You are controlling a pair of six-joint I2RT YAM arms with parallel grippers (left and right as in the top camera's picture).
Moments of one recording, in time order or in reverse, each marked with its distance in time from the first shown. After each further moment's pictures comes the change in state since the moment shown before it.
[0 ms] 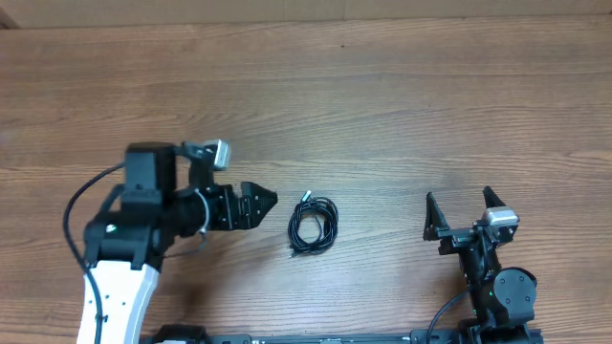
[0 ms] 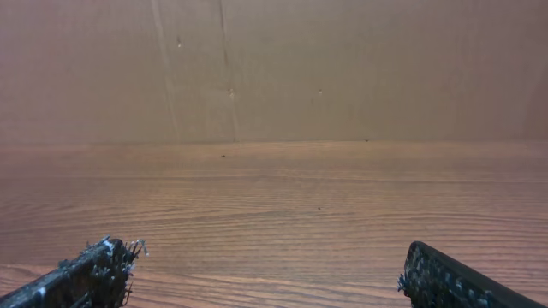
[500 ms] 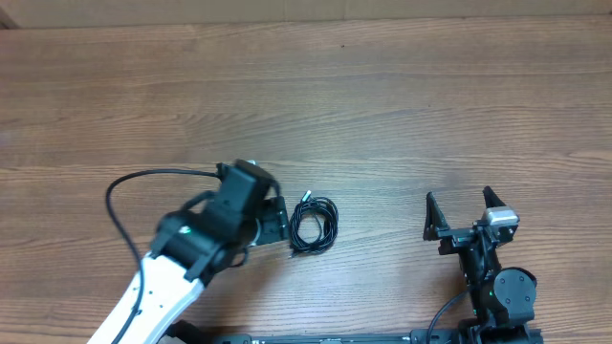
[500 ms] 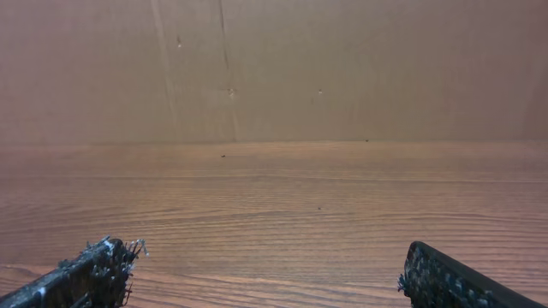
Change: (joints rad) left arm -0.499 0.068 -0.012 -0.031 -0.676 -0.531; right arm 0.000 0.000 0.000 0.000 0.000 0.000
